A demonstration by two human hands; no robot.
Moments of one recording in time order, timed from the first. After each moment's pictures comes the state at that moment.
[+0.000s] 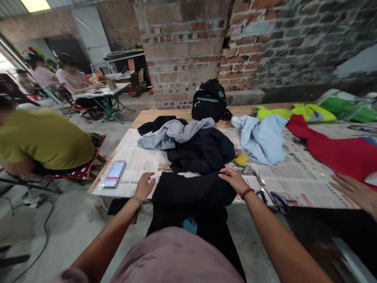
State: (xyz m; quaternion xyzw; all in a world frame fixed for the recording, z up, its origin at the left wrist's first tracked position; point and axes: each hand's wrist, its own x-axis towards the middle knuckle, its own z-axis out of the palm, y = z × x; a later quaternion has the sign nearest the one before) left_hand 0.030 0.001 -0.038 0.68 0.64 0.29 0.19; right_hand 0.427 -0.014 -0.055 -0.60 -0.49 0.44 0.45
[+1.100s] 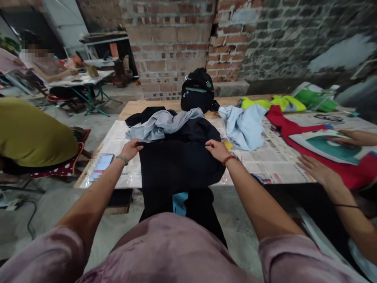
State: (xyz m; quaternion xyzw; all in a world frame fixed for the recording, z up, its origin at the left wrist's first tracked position) left_hand 0.019 0.106 0.023 0.74 0.57 0.29 0.19; right_hand 0.422 0.020 0.019 -0.68 -0.64 0.17 0.32
